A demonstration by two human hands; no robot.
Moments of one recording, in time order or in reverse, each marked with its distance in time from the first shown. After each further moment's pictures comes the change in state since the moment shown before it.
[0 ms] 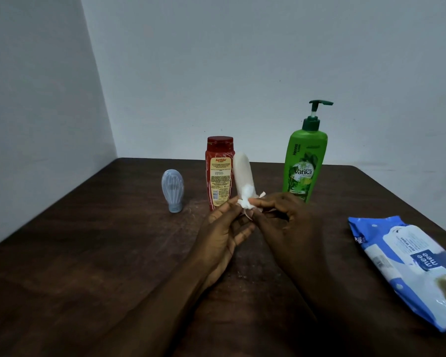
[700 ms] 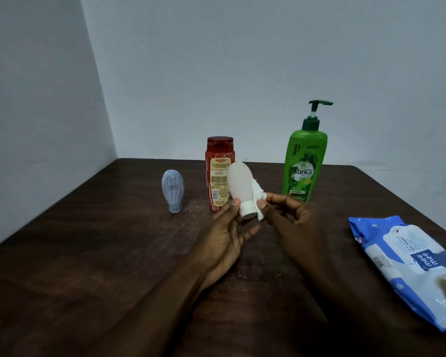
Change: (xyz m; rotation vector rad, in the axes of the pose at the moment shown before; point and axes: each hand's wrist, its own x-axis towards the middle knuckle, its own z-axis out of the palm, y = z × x) left_hand 0.002 -0.002 0.001 -0.052 -0.075 0.007; right_hand 0.004 0.001 -0.004 0.414 -0.033 0.490
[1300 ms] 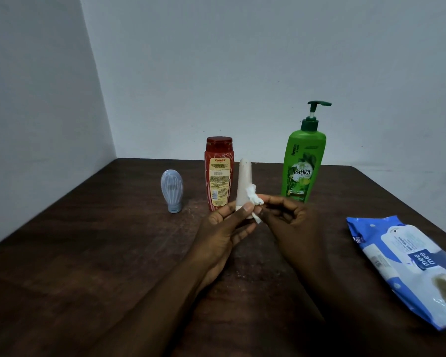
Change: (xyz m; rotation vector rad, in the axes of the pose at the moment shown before) left_hand -0.002 0.001 -0.003 0.202 0.024 0.011; right_hand -0.001 0.001 0.000 -0.085 -0.024 -0.089
